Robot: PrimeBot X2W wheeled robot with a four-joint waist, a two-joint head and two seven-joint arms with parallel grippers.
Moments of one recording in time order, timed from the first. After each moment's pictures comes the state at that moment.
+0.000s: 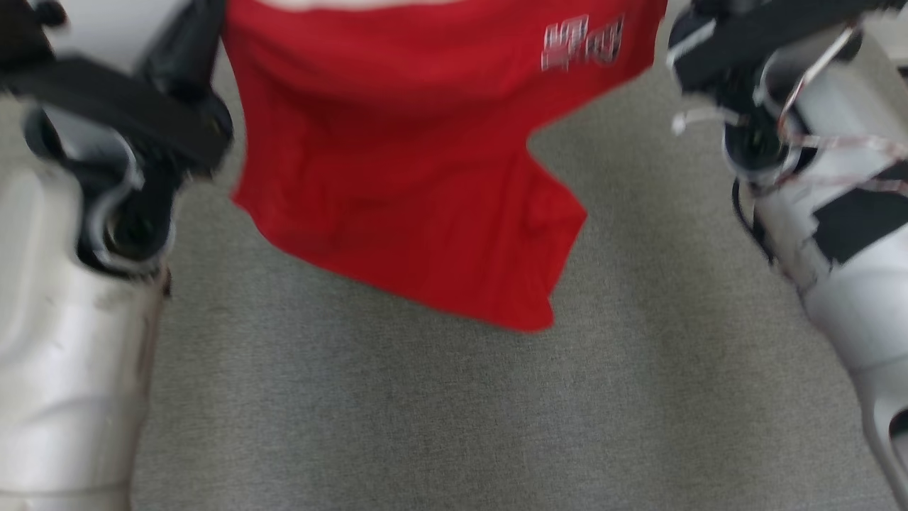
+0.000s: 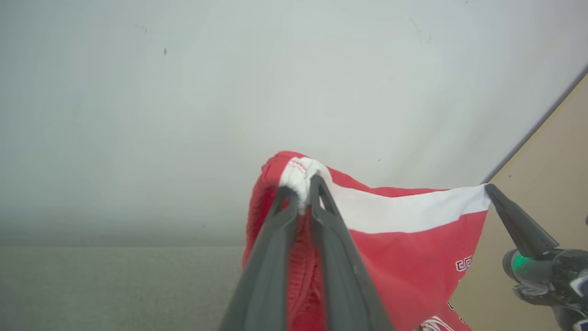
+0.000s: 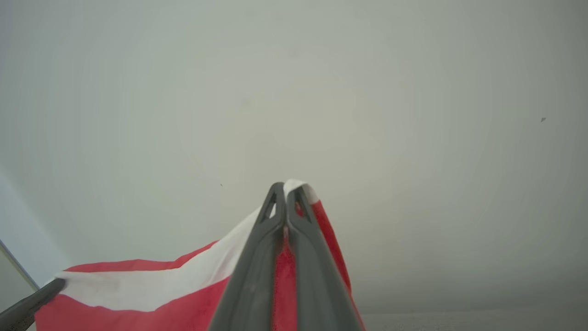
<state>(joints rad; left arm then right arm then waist) -0.90 0.21 -0.15 0.33 -0.82 -0.12 0.16 -1.17 -0.28 0.54 0.68 0.98 0.13 -0.17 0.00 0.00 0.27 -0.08</state>
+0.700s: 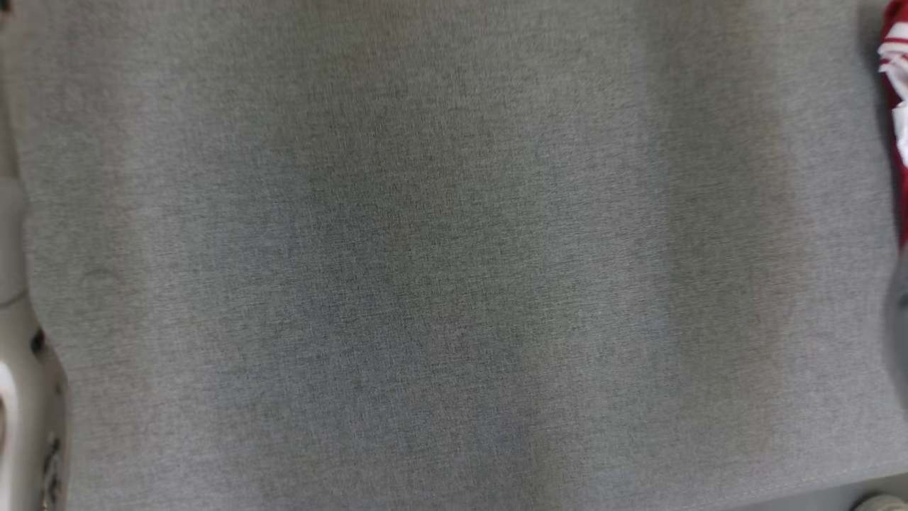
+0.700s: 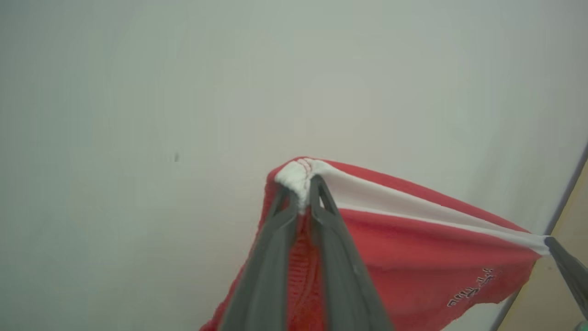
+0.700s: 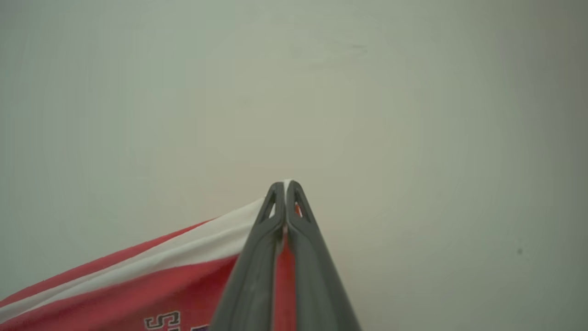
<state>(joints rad) -1.46 0.22 -0.10 0.44 -0.74 -0.12 -0.16 -1.63 -0.16 0.09 0.61 0.53 0.13 -0.26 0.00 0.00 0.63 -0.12</state>
